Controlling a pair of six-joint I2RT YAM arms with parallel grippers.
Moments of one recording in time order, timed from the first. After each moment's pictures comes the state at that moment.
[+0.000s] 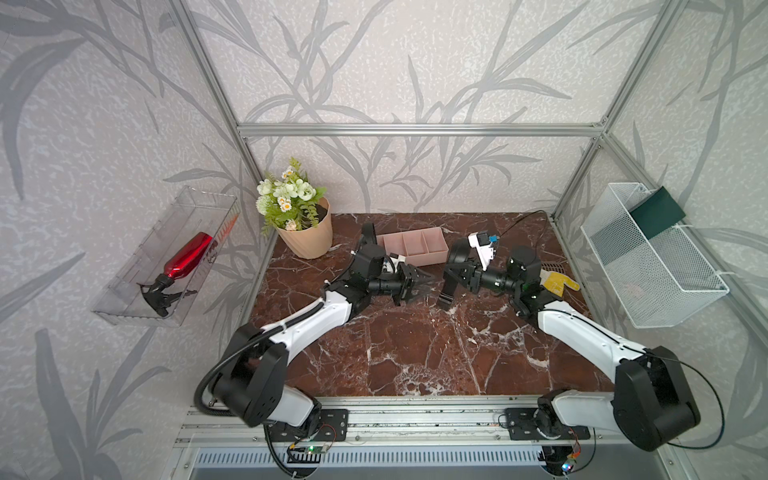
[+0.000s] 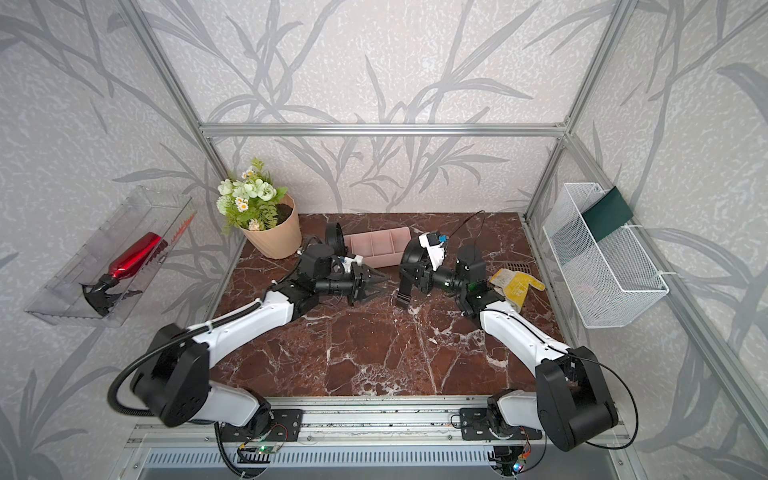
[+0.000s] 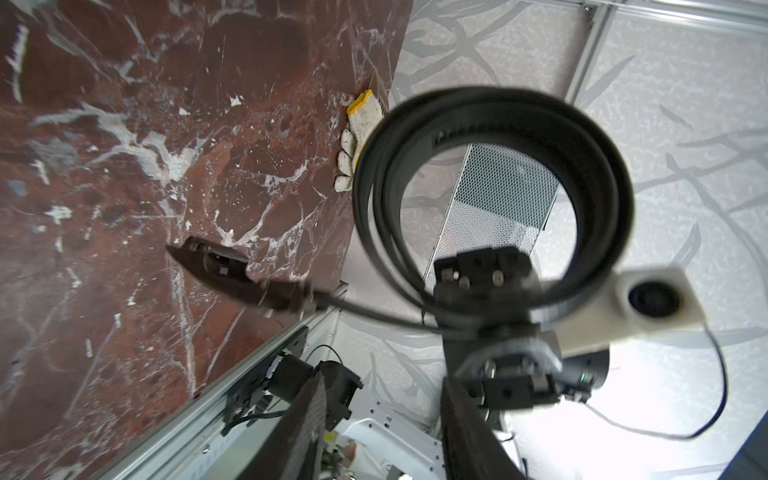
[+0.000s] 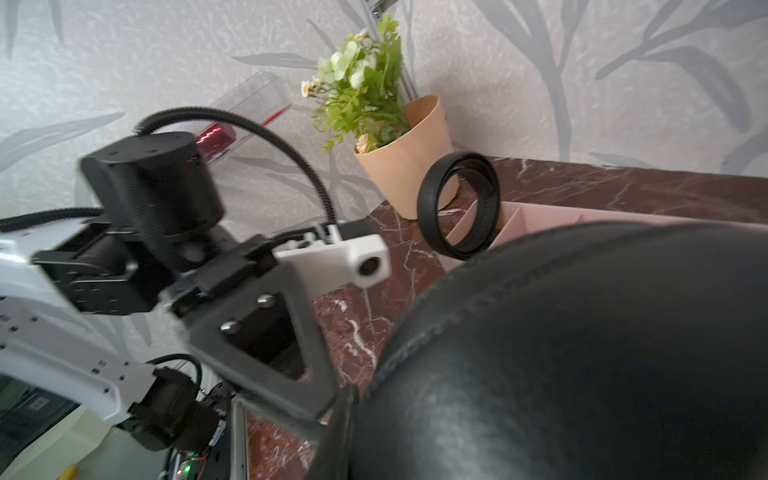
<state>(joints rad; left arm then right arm) -0.52 1.39 0.93 -0.01 0.75 -1.38 0.33 1.35 0.83 0.31 -0.75 0.34</state>
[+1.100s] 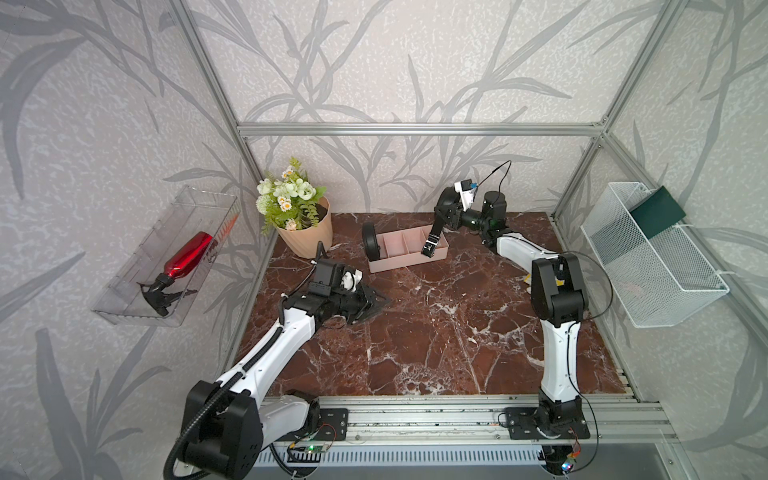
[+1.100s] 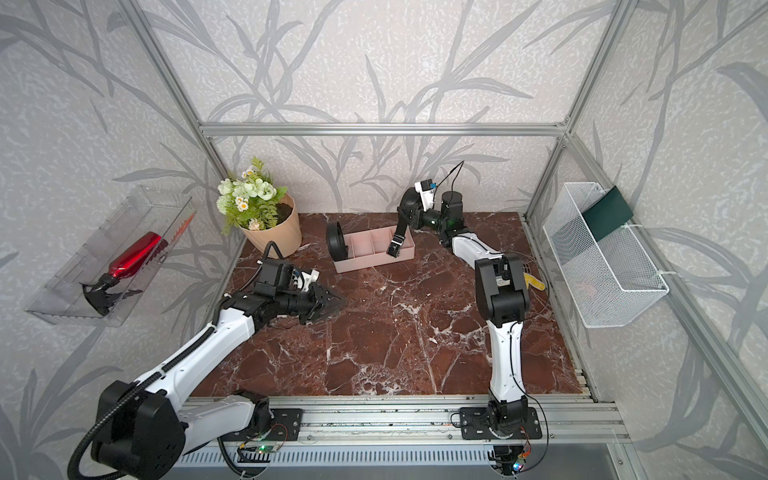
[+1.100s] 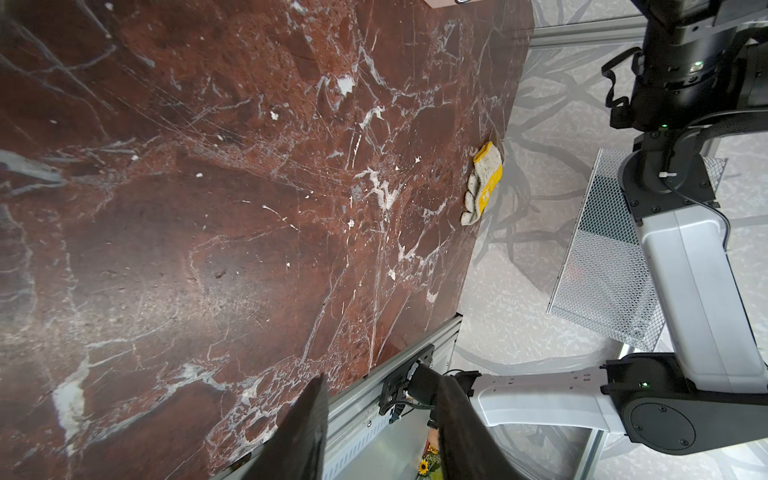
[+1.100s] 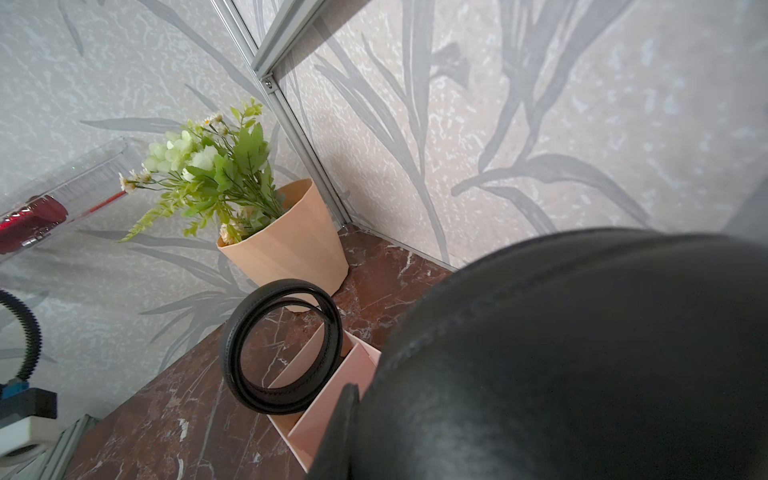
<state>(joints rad) -0.26 1.19 0.80 -0.49 0.71 -0.91 0.21 2.20 1.69 0.40 -0.82 0.33</state>
